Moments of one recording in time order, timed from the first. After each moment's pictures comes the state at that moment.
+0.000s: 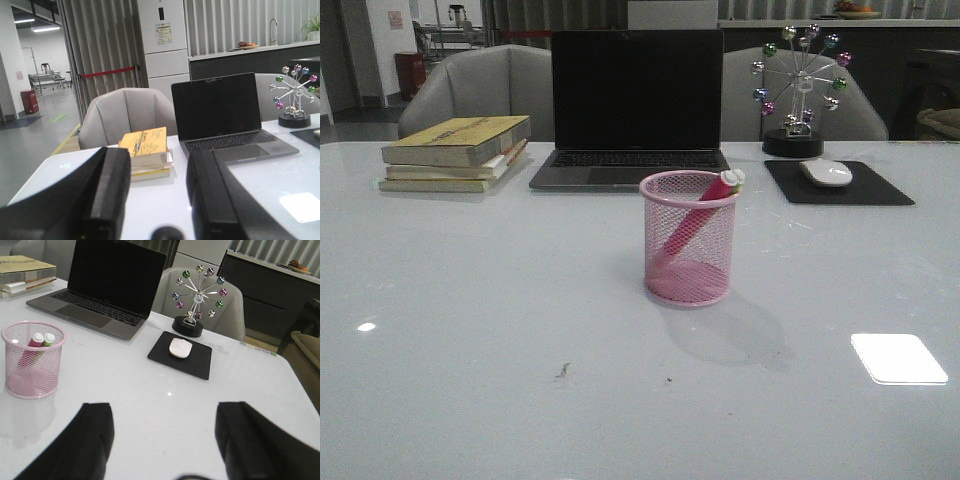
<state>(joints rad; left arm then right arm) -0.17 0.18 -0.15 0.13 -0.08 -0.02 0.20 0.07 -0.19 -0.27 0.28 0.04</state>
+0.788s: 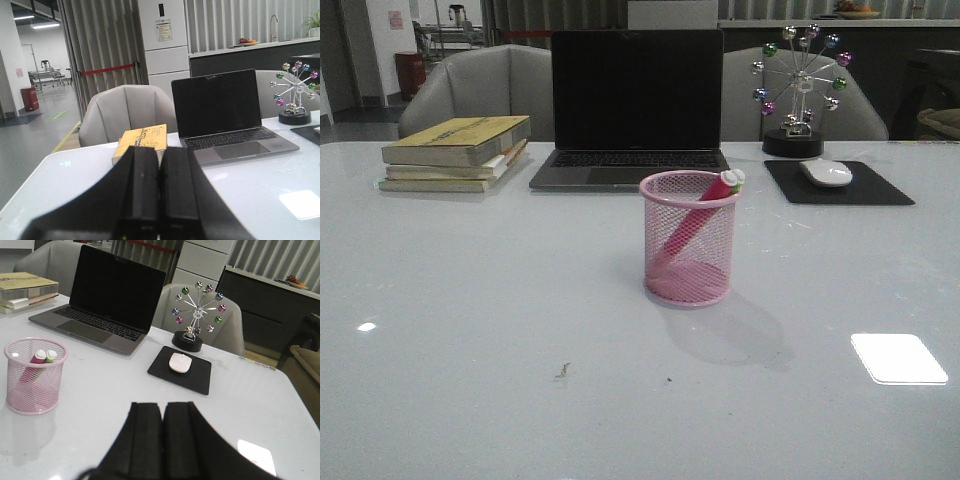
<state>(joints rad) -0.16 0.18 -0.15 0.13 -0.08 -0.02 0.20 0.07 -0.19 -0.27 0.23 0.04</state>
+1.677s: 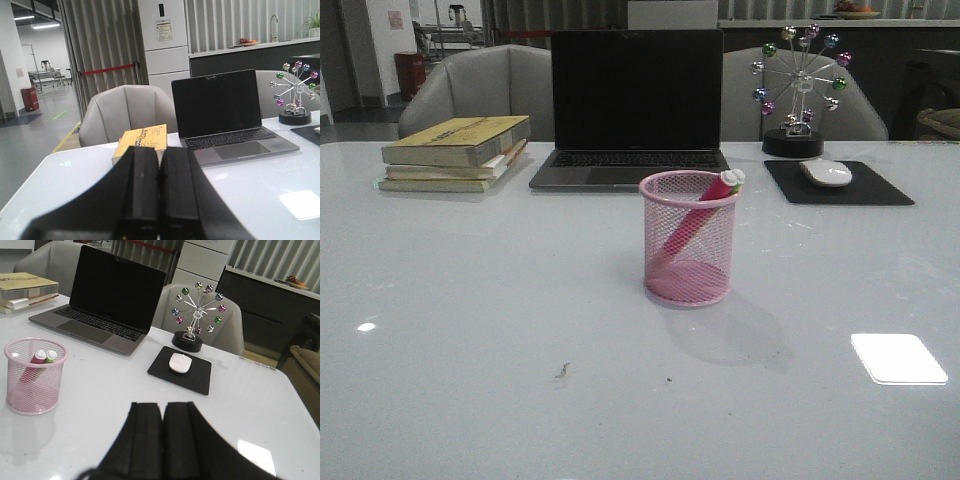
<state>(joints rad) -0.16 0.18 -0.15 0.13 -0.08 -0.02 0.20 0.07 -0.19 -0.27 0.23 0.04</state>
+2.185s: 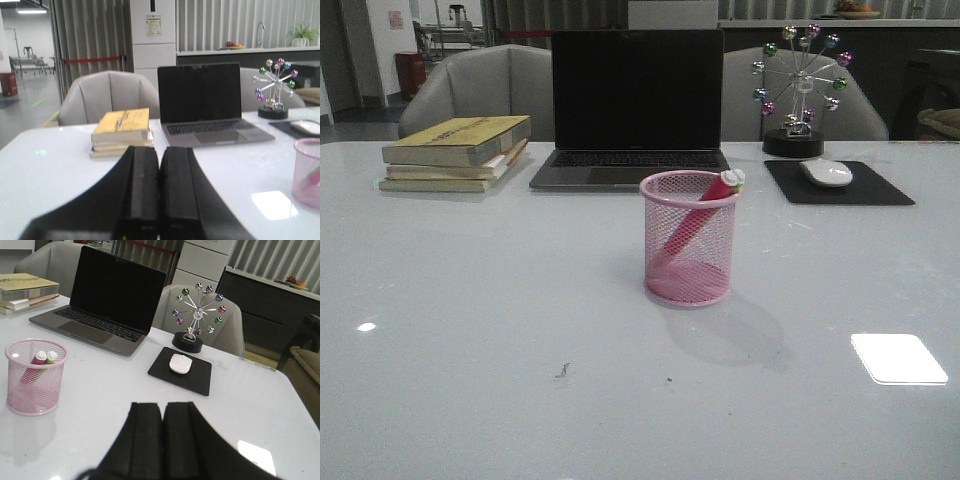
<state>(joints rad) -0.22 0.00 0.00 0.05 -0.03 -0.02 0.20 0.07 -0.19 -0.27 0.23 0.04</state>
